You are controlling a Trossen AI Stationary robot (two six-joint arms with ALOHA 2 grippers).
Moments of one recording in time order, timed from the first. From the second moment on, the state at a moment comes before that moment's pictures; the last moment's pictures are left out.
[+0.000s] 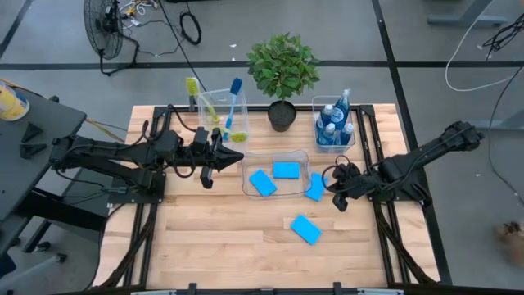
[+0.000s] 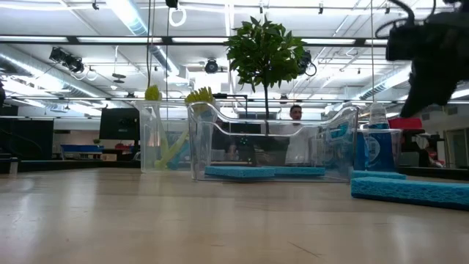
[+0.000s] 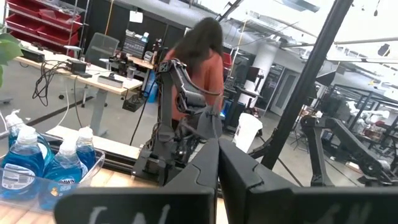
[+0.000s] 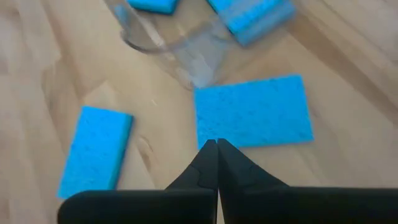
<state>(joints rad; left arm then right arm) -0.05 1.06 0.83 0.39 -0.03 -0.34 0.41 0.87 0.54 -0.67 0.31 0.90</state>
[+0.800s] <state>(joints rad) -0.05 1.06 0.83 0.39 -0.09 -0.34 0.35 0.81 0.31 -0.48 0.38 1.32</state>
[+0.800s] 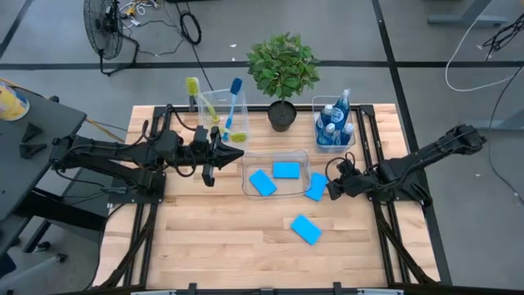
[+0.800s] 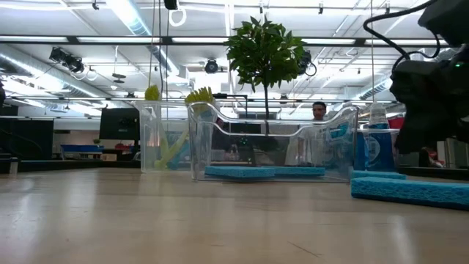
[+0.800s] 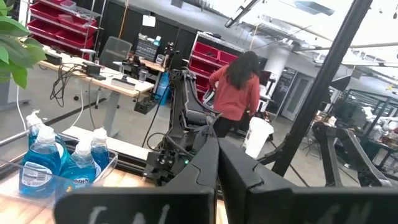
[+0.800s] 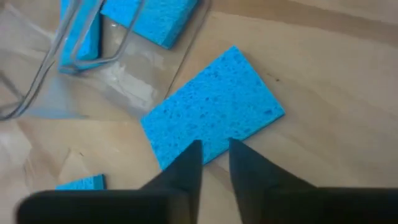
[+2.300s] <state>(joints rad) -0.05 1.06 0.83 0.39 -0.09 -0.35 0.12 0.90 0.20 -0.26 0.25 1.38</state>
